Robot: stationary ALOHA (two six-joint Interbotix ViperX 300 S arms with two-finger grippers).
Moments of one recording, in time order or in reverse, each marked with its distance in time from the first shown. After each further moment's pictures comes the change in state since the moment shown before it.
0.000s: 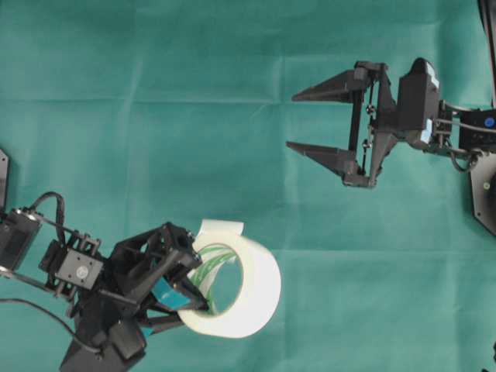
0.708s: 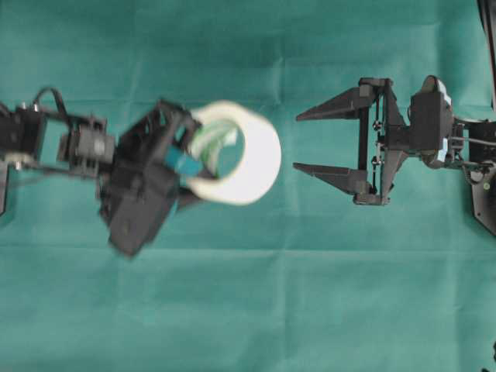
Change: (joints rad) left arm 0.348 -0.072 0.083 0.000 0.006 0.009; right arm 0.074 -0.044 0.023 -0.002 0.000 0.002
